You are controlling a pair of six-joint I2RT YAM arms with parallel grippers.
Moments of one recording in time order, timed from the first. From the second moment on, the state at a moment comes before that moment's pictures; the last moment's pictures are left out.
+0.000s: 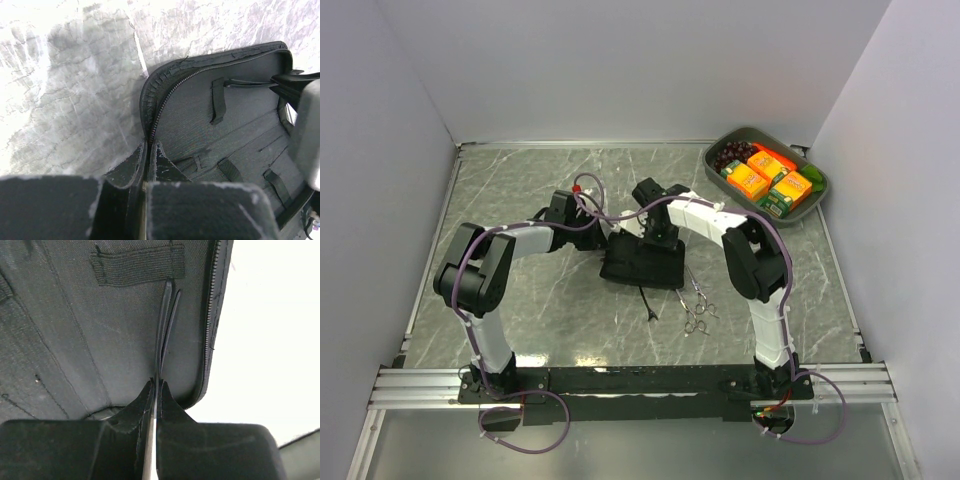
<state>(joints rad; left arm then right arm) -0.36 1.84 1.00 0.04 0.43 -0.39 0.62 2.09 1.61 -0.88 0.02 -0.77</state>
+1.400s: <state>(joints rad) -0.38 1.84 1.00 0.03 0.39 -0.41 0.70 2.20 1.75 -0.92 -0.02 -0.79</state>
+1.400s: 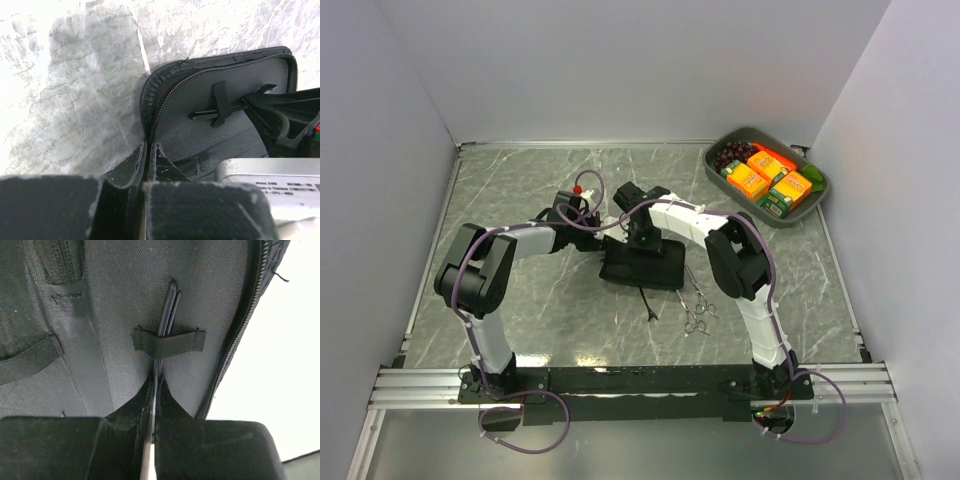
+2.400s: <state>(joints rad) -0.41 1.83 1.01 0.01 0.37 -0.39 0.68 2.00 1.50 -0.66 -0.21 -0.67</state>
